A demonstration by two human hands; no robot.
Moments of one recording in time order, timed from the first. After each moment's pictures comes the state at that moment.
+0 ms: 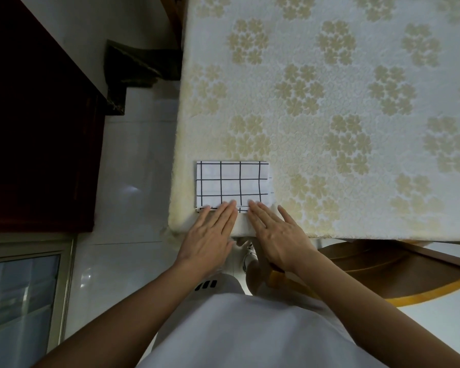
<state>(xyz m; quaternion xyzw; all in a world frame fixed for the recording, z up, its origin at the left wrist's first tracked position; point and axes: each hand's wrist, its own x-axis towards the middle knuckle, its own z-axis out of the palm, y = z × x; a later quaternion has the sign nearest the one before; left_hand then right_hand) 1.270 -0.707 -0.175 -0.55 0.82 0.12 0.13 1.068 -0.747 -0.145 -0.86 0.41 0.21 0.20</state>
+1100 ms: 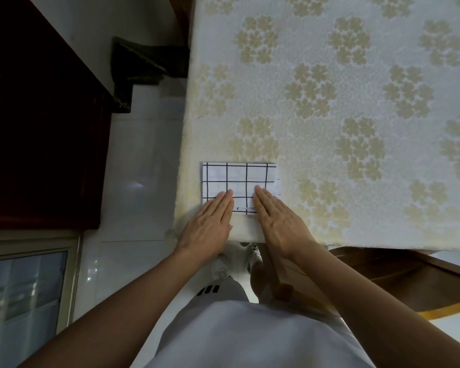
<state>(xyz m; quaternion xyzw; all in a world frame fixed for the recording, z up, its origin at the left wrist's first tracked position) 1.287 -0.737 -0.178 -0.55 0.82 0.11 0.09 1.078 -0.775 -0.172 -0.87 0.45 0.10 0.18</state>
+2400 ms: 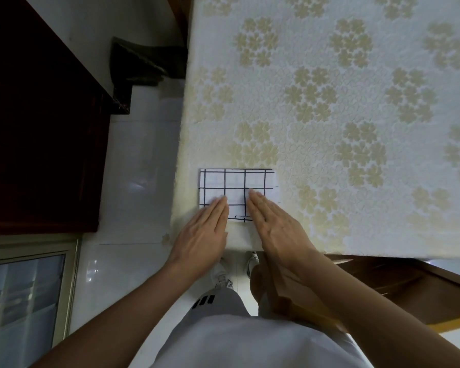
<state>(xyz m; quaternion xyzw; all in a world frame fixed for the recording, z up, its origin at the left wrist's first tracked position) 1.289 -0.737 -0.174 -0.58 0.81 0.13 0.04 1.081 -0.780 -0.173 -0.89 0.42 0.03 0.13</state>
